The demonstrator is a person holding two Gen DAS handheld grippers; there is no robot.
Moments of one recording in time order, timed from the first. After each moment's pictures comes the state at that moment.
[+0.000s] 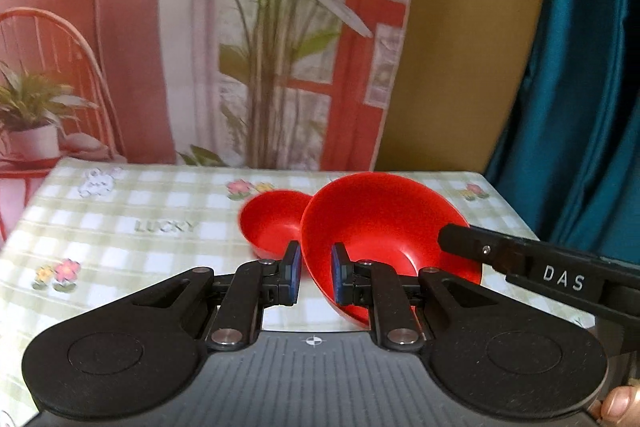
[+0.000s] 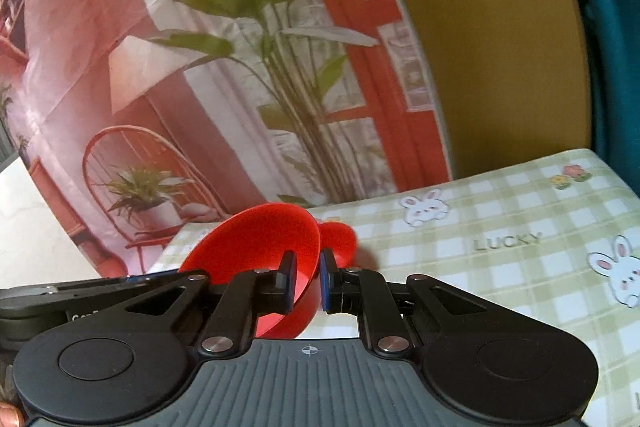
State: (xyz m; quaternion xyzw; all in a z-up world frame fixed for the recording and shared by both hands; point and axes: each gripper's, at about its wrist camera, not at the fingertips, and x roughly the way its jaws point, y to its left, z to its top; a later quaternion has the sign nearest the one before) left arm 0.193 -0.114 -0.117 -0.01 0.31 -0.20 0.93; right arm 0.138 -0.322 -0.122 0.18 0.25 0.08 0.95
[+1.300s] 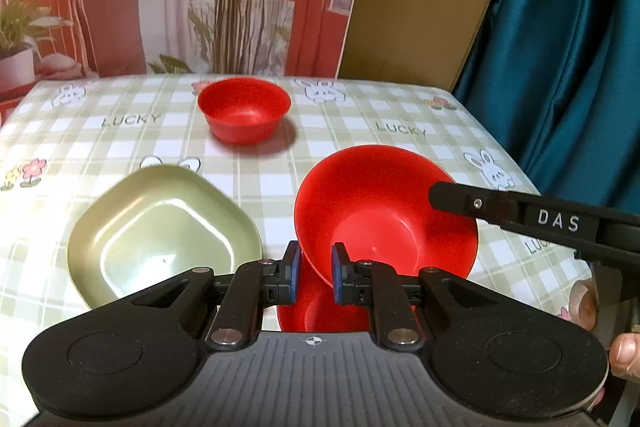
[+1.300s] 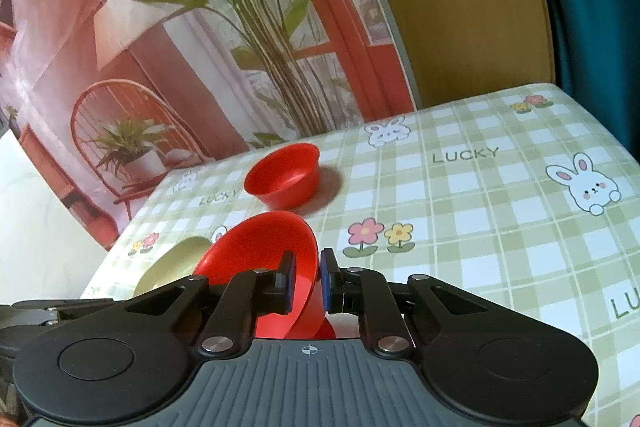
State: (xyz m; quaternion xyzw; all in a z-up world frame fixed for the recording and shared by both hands) left arm 0.139 -0.114 -0.163 -0.01 0.39 -0.24 0.89; right arm 0.083 -0.336 -0.164 0.18 0.31 0.07 0.93
